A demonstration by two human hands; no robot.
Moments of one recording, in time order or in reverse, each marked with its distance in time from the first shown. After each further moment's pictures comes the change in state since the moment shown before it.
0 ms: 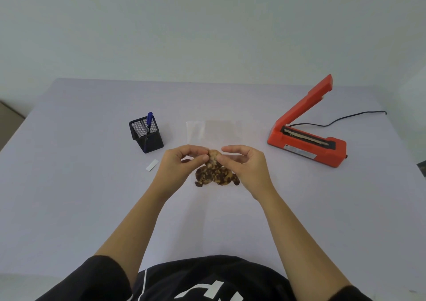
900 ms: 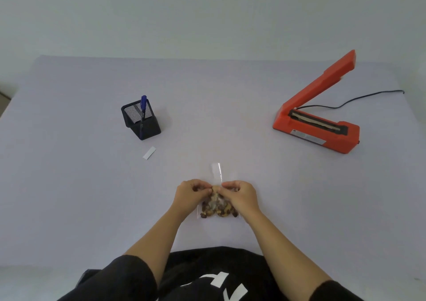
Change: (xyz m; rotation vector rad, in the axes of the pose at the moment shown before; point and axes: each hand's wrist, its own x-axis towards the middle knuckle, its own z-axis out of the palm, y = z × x) left_hand -0.020 -0.124 0.037 0.176 -0.059 -0.468; right_hand -0.008 0.132 0.022 -0.204 0.065 0.438
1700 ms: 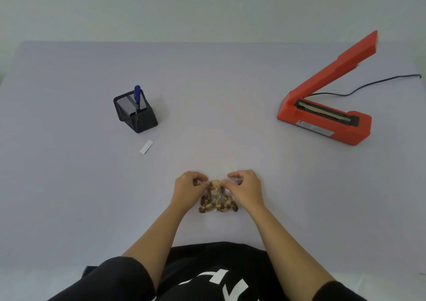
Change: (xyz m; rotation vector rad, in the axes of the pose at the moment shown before) left_hand 0.013 -0.005 0.004 0.272 0.096 0.026; right_hand 0.015 0.006 -0.003 -0.180 0.063 -0.076
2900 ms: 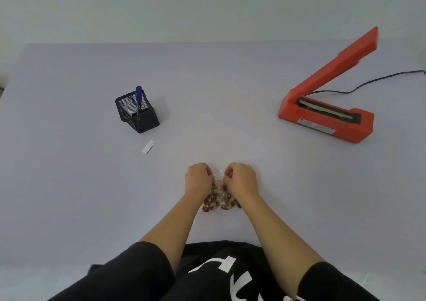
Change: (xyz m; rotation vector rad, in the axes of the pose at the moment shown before) left_hand 0.019 0.033 0.014 0.310 -0.006 -0.106; right_hand 0.014 -0.024 0.011 -0.490 -0.013 -0.120
